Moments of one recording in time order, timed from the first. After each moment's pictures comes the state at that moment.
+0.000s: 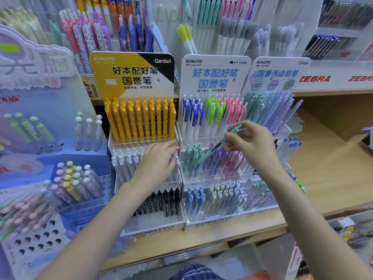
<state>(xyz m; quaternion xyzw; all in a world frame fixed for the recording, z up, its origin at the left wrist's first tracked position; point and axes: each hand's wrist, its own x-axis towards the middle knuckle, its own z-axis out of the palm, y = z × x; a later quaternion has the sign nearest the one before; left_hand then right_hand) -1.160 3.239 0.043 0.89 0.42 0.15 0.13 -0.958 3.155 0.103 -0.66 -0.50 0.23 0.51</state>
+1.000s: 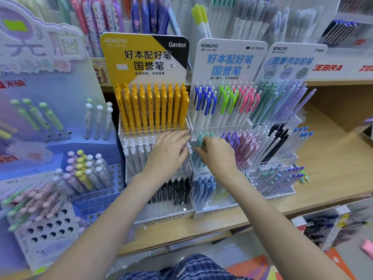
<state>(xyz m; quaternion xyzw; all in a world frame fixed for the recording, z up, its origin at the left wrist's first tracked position) -1.168 3.243 0.027 0.89 0.37 0.24 0.13 -1.034 3.197 0.038 -0.80 -0.58 0.03 0.15</state>
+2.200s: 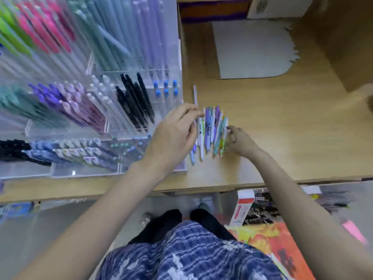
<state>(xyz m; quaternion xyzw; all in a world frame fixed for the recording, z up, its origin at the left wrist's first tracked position) -0.775 3.117 -0.007 0.86 0.41 0.28 0.15 -0.564 3.120 -0.128 -0.76 -0.56 0.34 0.05</state>
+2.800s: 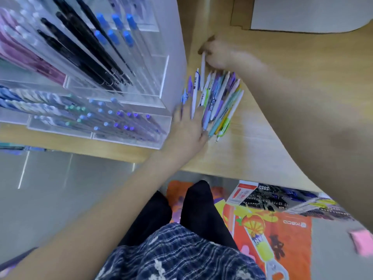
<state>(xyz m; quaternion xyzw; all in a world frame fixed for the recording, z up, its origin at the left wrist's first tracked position) -0.702 3.110 -0.117 0.78 0.59 0.02 0.19 -0.580 3.299 -0.144 -0.59 -0.76 0.28 0.03</state>
